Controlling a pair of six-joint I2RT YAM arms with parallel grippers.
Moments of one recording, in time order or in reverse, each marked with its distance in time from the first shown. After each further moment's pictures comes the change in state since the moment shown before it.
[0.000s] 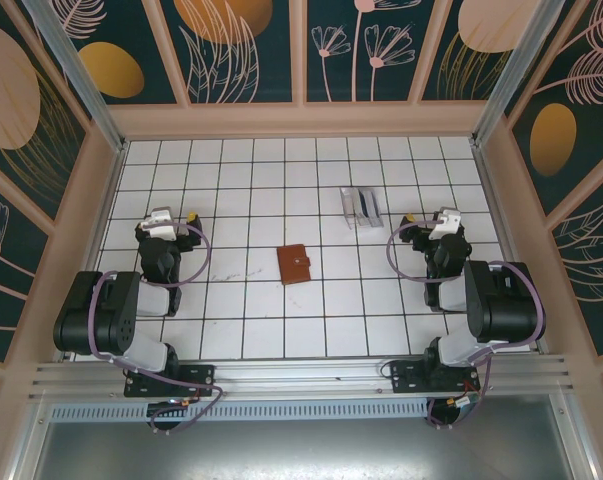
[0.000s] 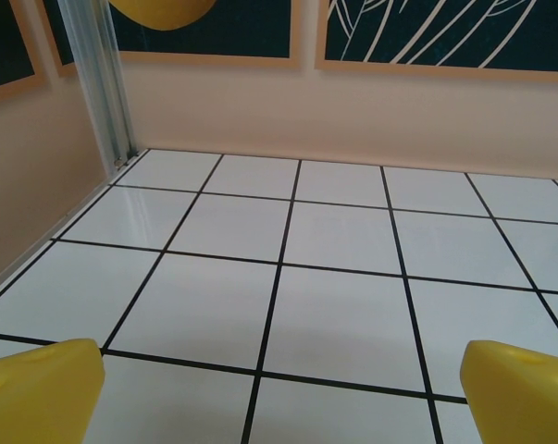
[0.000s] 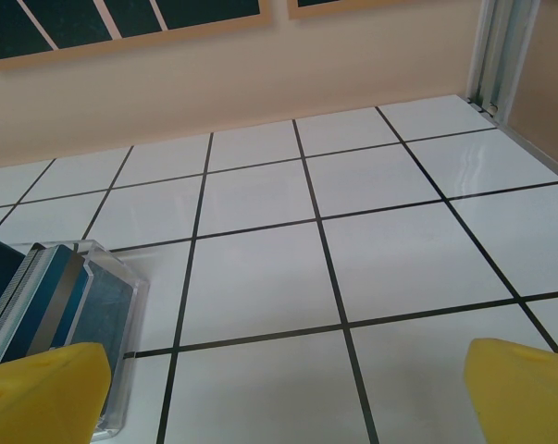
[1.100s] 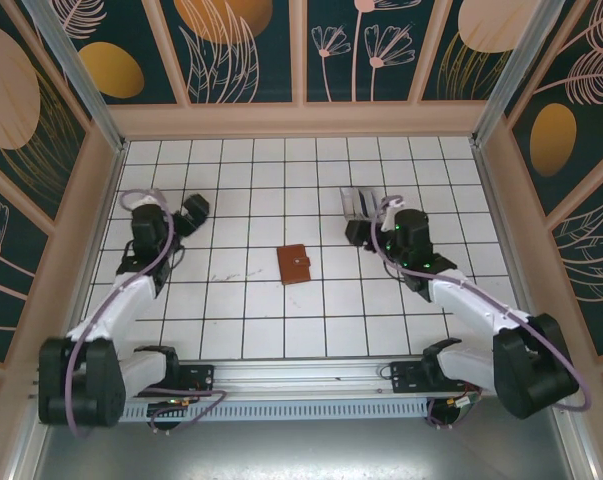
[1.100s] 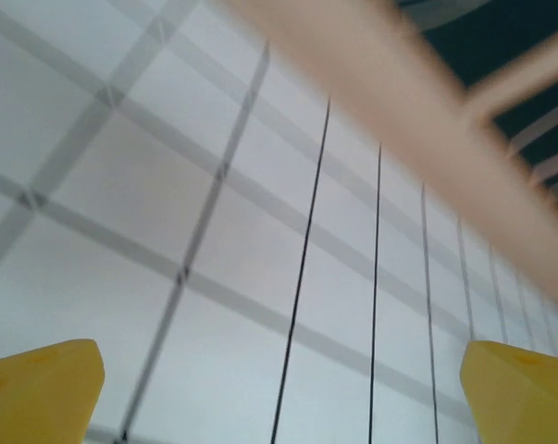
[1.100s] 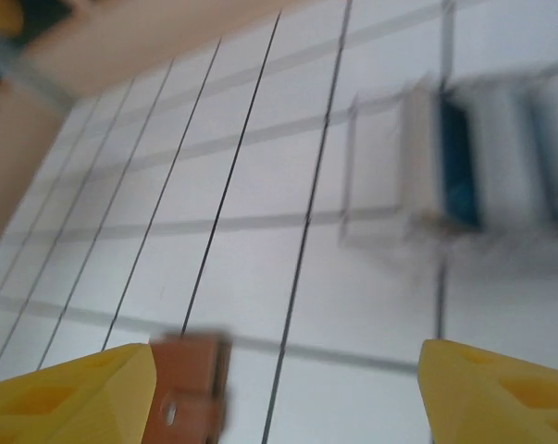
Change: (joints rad) left arm -0.071 -0.311 0.327 -1.040 0.342 -0.687; right arm 0.470 -0.353 0.311 -1.002 -0.192 0.401
